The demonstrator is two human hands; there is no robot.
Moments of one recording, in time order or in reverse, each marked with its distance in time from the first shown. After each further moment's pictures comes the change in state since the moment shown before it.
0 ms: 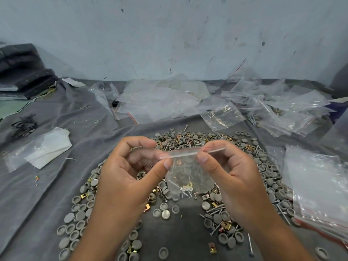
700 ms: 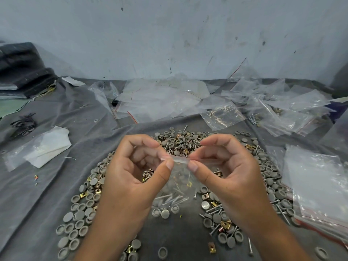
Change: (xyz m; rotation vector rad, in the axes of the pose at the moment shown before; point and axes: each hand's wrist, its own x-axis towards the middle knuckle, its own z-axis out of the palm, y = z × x) left_hand -0.004 0.000 0.007 -0.014 -0.049 0.079; right_hand -0.002 -0.007 0.004 -0.075 0.032 -0.059
